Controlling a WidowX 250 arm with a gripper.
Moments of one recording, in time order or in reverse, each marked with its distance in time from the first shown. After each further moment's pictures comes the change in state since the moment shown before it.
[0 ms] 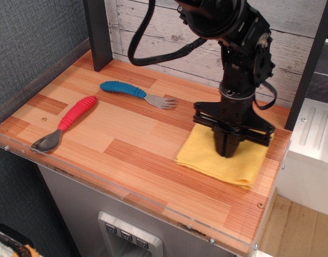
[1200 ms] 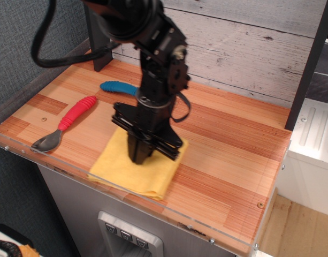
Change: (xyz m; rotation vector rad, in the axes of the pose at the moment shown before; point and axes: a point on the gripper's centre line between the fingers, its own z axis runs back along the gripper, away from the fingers) arm -0.058 0.095 0.002 0.146 0.086 -0.098
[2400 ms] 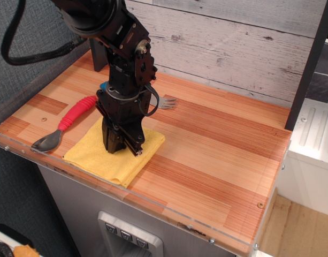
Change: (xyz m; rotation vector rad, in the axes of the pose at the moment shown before) arm 0.000 0.034 -0.011 0.025 -0.039 -0.327
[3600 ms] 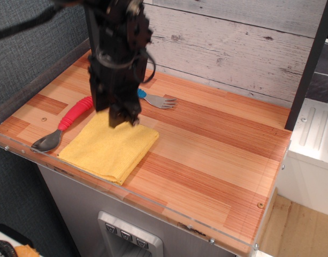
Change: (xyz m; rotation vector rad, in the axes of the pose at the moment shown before) arm 0.003 0.019 0.063 0.111 -0.100 0.060
